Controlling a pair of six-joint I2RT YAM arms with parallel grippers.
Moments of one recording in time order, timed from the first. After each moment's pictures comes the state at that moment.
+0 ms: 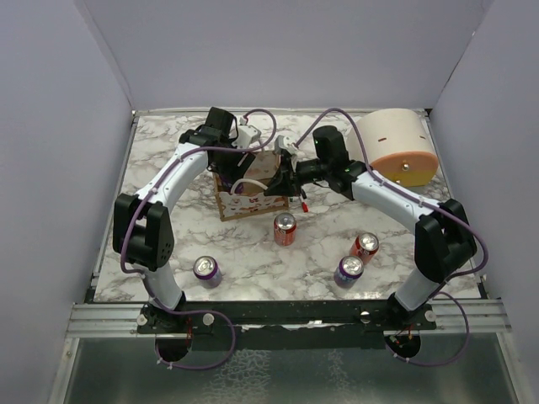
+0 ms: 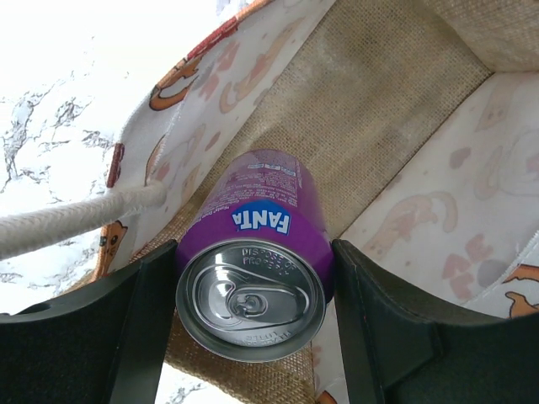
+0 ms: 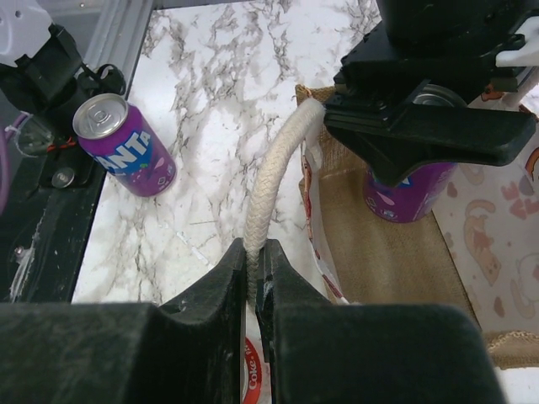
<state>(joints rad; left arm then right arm) -0.34 1.76 1.54 -0.82 0.17 0.35 0.59 1.67 1.24 -0.02 -1.00 -0.31</state>
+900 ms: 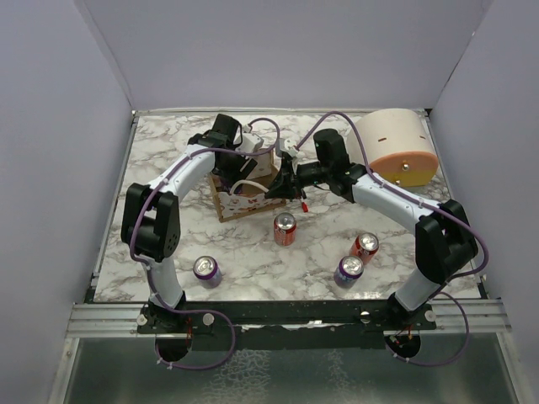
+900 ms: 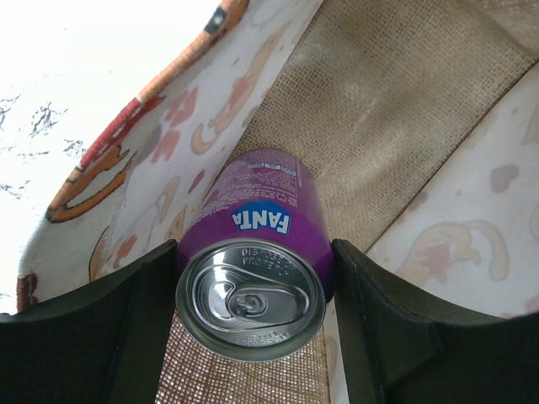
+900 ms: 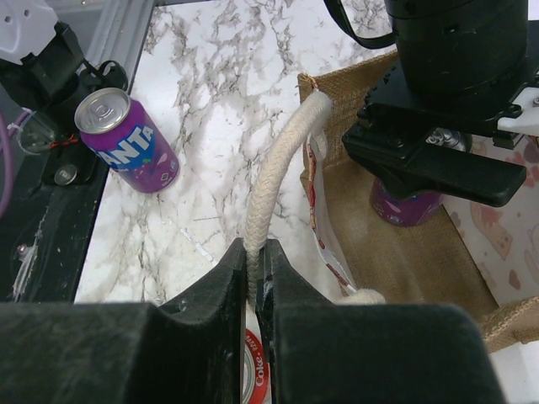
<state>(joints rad) -0.34 1.85 1.51 -0.75 0.12 0.38 0.59 1.66 1.20 0.01 -1.00 -0.30</state>
